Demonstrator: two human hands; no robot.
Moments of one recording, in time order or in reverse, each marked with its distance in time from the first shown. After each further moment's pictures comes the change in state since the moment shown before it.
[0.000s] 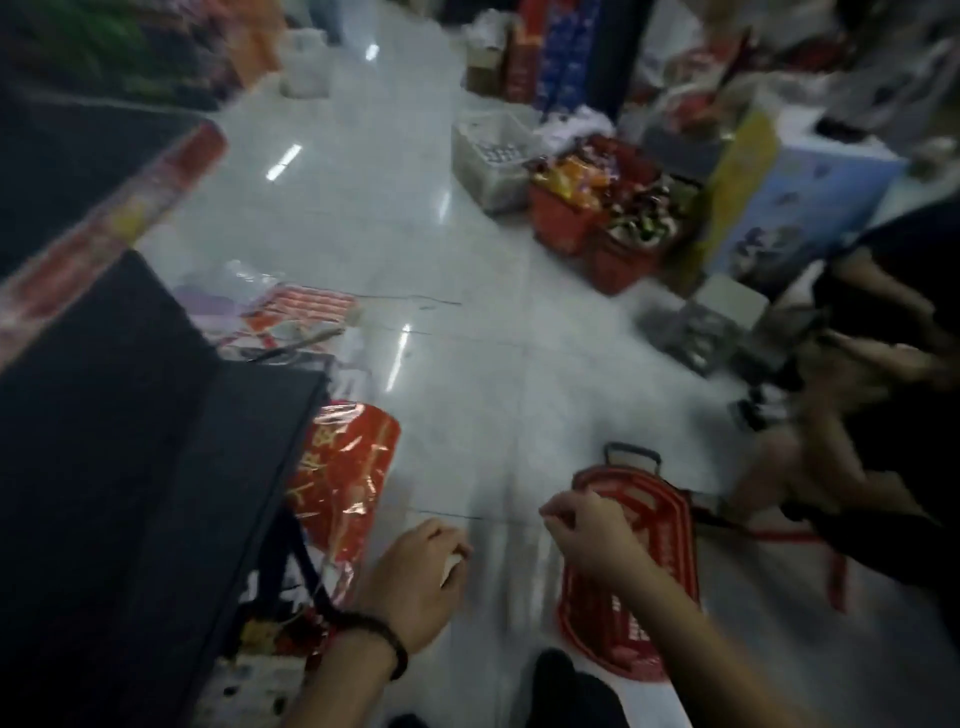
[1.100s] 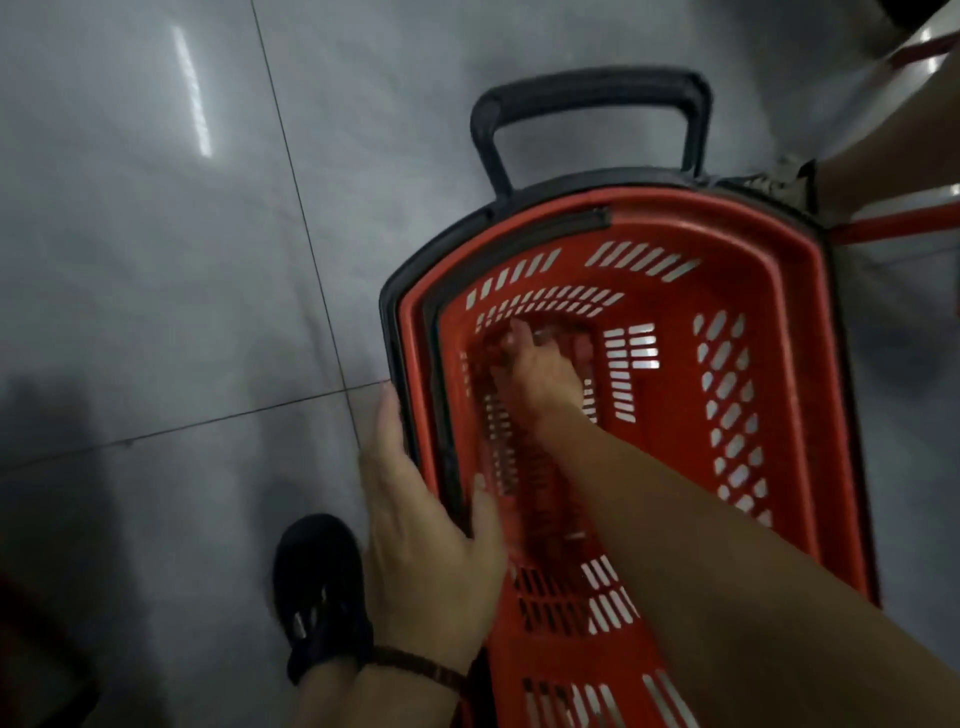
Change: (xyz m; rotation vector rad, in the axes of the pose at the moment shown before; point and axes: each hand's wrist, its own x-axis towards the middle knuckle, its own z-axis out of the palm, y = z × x) left_hand 0.350 -0.084 0.630 -0.342 0.029 -0.373; right_hand 0.450 0.645 0.360 -0.043 -0.091 0.571
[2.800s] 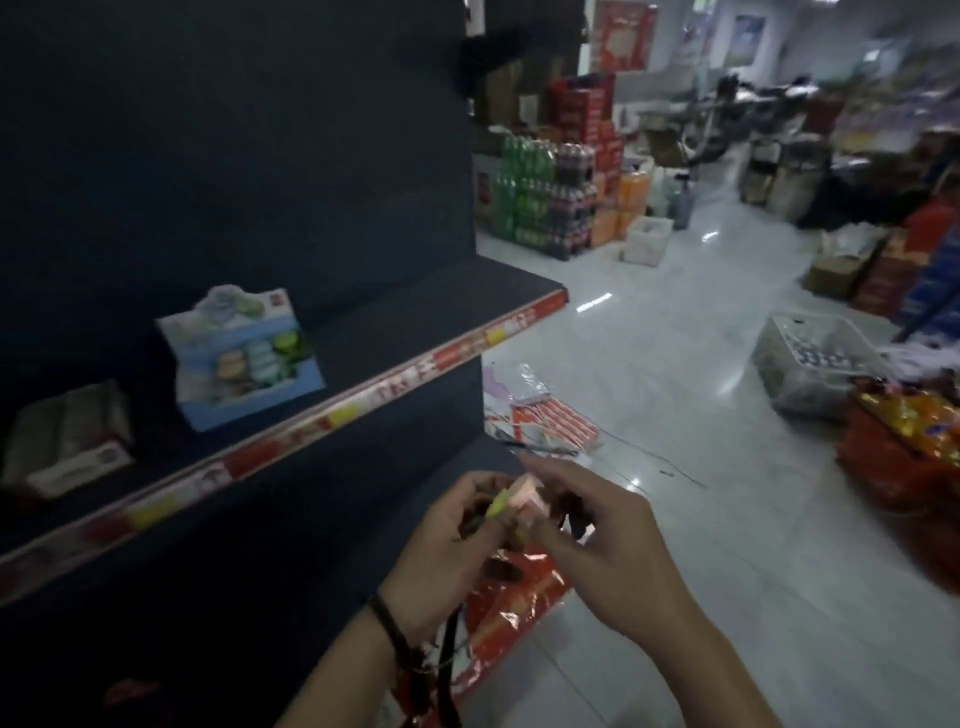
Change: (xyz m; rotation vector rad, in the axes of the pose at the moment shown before) left_hand -0.483 0.277 -0.738 -0.854 0.495 0.186; right_hand -0.912 -0.445 -0.409 0.328 -0.167 -1.582
